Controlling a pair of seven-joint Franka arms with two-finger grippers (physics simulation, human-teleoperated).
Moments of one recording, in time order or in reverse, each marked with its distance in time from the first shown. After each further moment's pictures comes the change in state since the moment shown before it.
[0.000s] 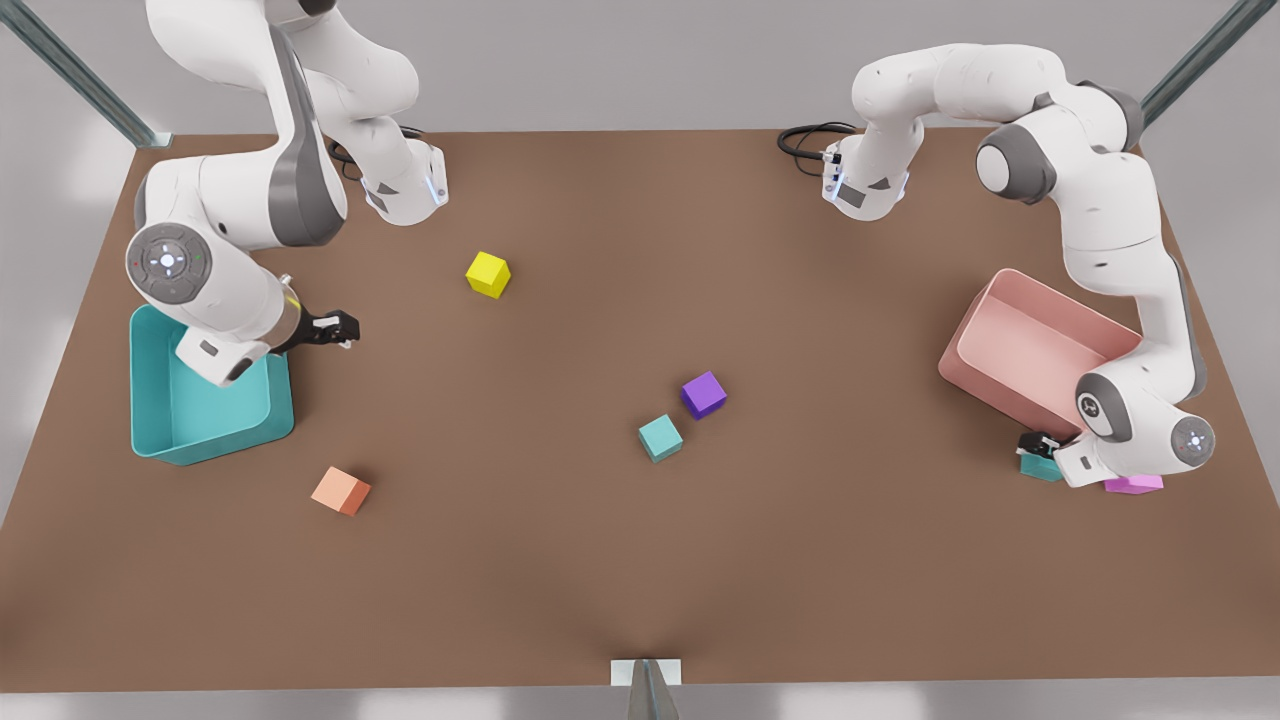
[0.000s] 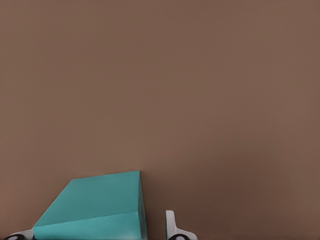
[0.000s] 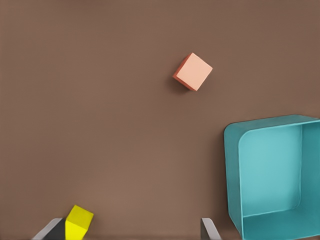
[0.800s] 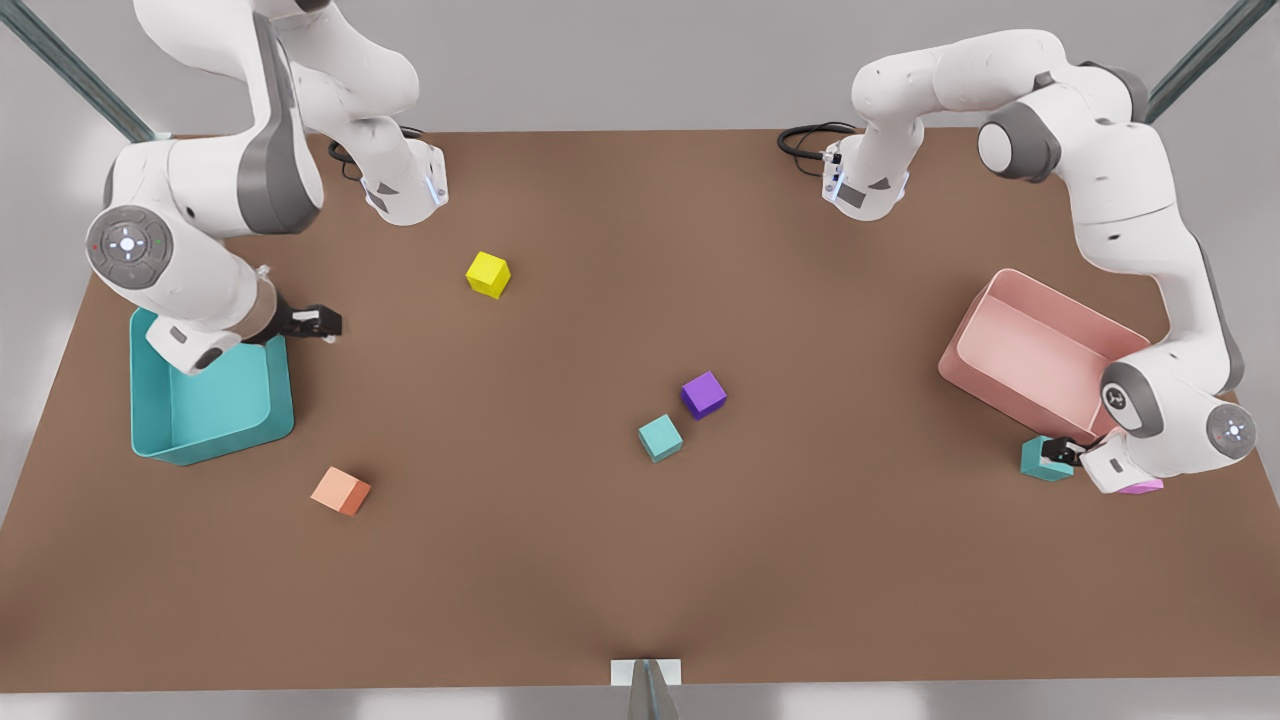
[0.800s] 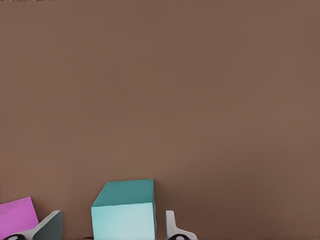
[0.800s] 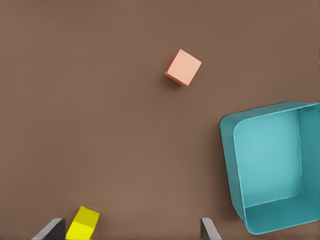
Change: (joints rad) left arm -0.011 -0.090 -0.009 0.033 0.020 -0.026 -0.070; right arm -0.029 -0.025 -0.008 0.006 0.017 -0.019 0.044
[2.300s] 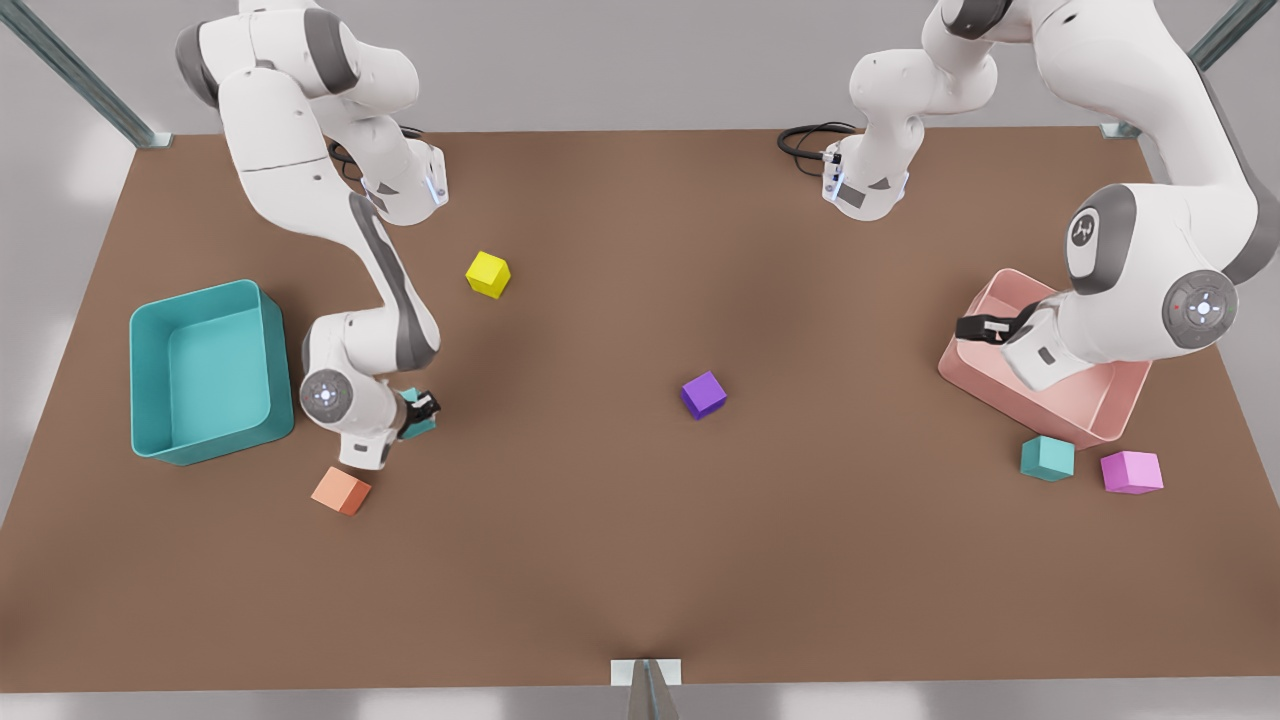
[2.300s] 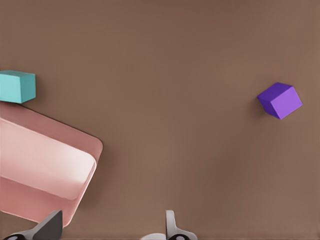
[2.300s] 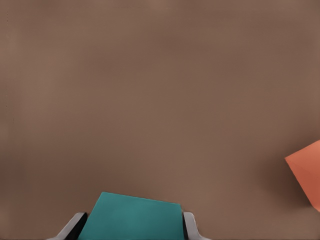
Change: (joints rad) left arm -0.231 -0.514 -0.176 0.005 0.058 -0.787 -0.653; right arm 0.110 0.343 -0.024 -0.348 0.157 0.736 -0.487
